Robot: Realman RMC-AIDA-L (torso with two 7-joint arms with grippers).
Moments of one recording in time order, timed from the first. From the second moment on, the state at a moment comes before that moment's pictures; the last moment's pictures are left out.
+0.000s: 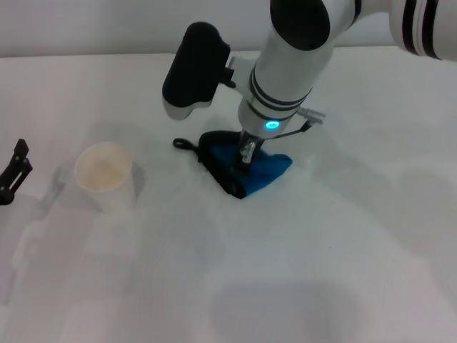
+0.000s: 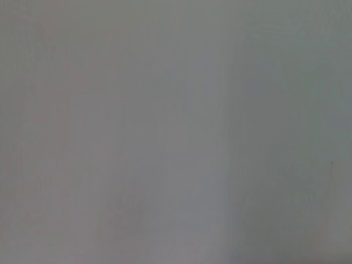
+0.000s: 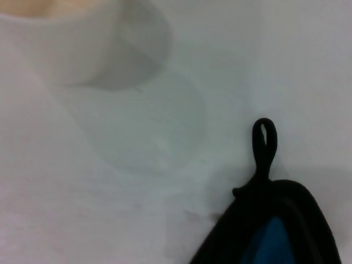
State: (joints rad) left arm -0.34 -2.08 2.83 0.06 -1.18 1.33 -0.18; right arm 1.20 2.03 -2.19 -0.54 0.95 0.95 -0.44
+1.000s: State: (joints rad) left arm -0.34 -2.08 2.83 0.06 -1.18 1.33 -0.18; right arm 1.15 2.03 -2.20 -0.68 1.09 1.10 -0.54
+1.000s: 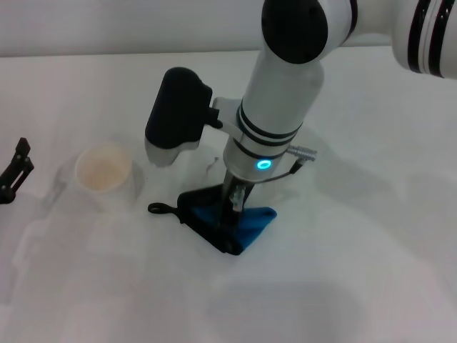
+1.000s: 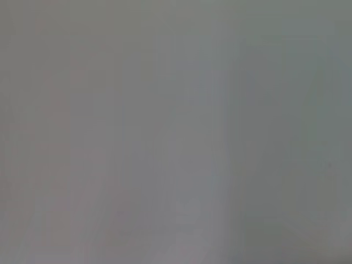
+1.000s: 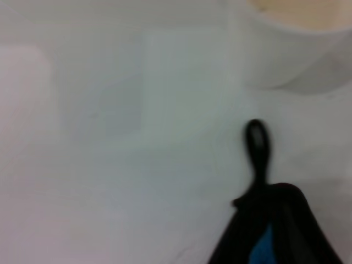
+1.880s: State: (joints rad) left arm -0.34 -2.08 2.83 0.06 -1.19 1.33 -0.18; right arm 1.16 2.03 -2.26 -0.55 0.99 0.85 -0.46
